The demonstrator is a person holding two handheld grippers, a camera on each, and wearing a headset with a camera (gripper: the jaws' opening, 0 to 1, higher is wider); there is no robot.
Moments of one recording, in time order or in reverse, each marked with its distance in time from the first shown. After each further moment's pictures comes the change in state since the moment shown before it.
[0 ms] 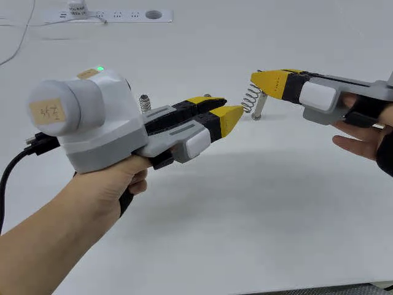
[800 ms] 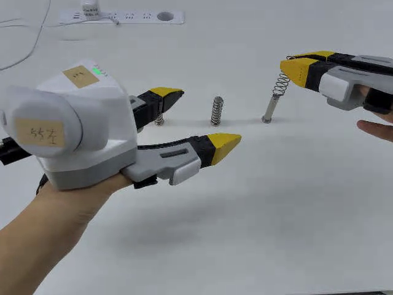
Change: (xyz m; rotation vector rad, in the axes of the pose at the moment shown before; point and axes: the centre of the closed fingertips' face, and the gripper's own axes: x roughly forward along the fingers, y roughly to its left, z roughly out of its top) left arm -0.035 0.023 0.000 0.317 0.134 0.177; right arm 0.003 -0.041 0.017 -0.268 0.017 -0.159
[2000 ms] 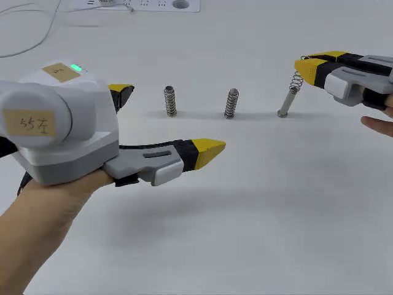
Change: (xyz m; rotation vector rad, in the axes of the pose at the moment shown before) left arm -0.025 0.042 -0.032 -0.065 0.092 0.169; right arm 0.033 -0.035 -0.029 -0.073 0.042 -0.061
